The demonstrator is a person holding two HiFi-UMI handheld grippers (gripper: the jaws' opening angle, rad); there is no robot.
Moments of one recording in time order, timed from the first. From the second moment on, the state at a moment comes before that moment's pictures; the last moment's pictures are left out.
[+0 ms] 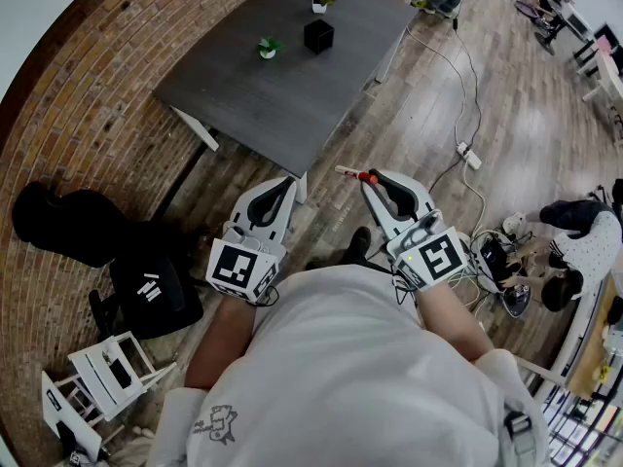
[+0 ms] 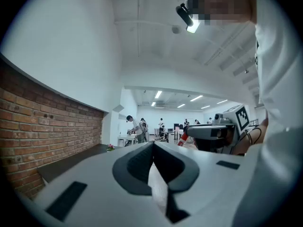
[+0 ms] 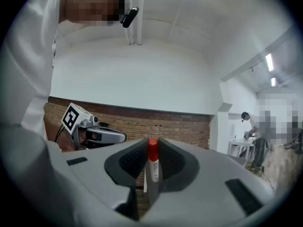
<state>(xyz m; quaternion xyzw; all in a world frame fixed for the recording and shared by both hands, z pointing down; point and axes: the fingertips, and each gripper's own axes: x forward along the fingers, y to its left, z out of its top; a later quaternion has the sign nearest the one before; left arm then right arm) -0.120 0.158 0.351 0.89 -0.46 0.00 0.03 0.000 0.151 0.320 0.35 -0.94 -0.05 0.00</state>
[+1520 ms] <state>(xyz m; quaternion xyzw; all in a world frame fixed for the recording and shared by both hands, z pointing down) 0.008 -0.003 0.367 0.88 -0.47 0.02 0.04 0.138 -0.008 0.336 0.34 -0.94 -0.03 0.00</state>
